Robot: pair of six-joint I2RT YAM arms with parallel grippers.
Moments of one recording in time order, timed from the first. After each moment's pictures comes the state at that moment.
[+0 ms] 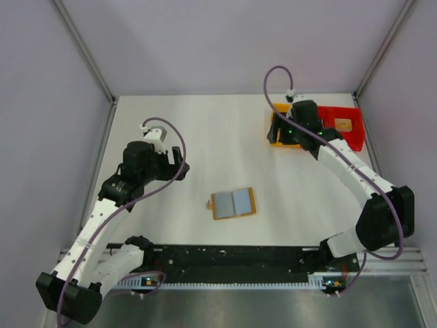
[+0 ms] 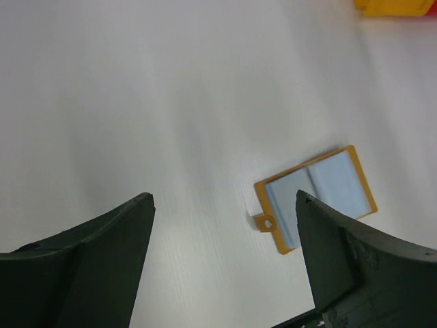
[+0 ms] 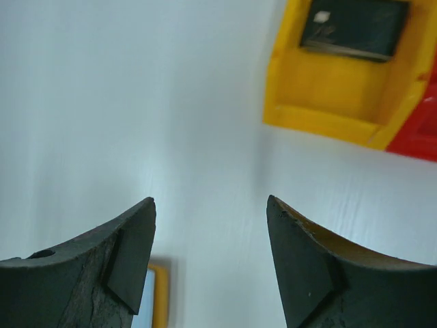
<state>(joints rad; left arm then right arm) -0.33 0.89 0.90 -0.56 0.06 -0.25 0.27 1.50 1.27 -0.41 -0.02 0.31</state>
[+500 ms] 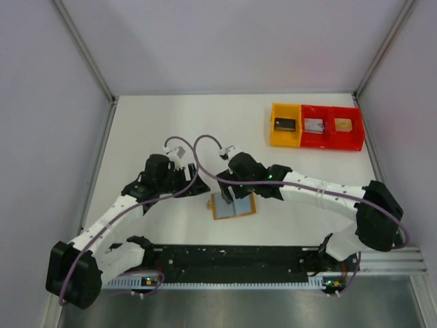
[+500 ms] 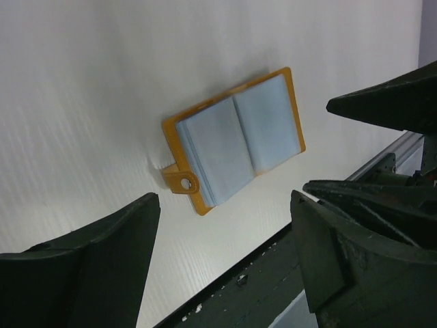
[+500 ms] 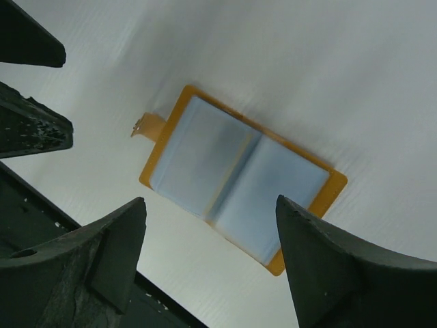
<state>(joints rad) -0.38 0.98 0.61 -0.30 0.43 -0.57 0.96 1.45 1.06 -0.44 0.11 0.37</state>
